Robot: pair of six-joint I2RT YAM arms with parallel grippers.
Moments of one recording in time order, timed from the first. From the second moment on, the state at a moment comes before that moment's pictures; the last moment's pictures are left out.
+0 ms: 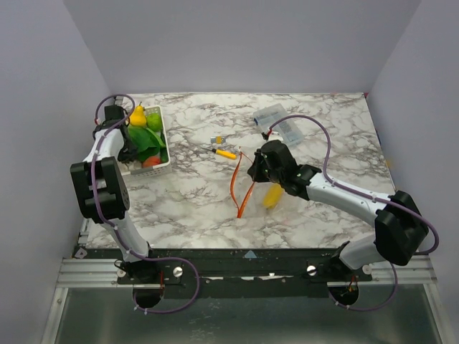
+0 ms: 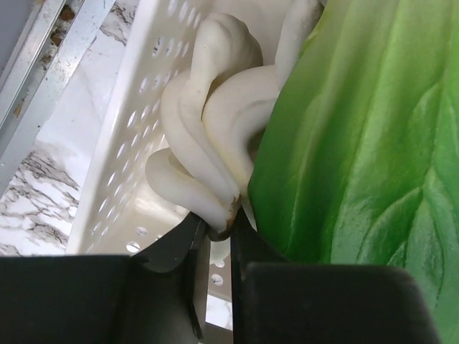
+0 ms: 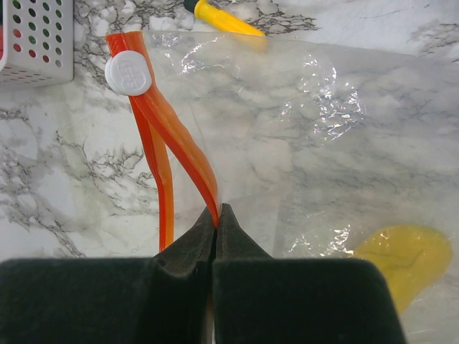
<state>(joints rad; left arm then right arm) 0.23 1.84 1.39 -0.67 -0.18 -0.43 0.76 1.45 0.96 -0.13 0.17 0.58</state>
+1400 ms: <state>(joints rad) -0.21 0.92 1.11 -0.73 0.15 -0.35 0.76 1.39 1.00 -0.20 0.14 0.54</state>
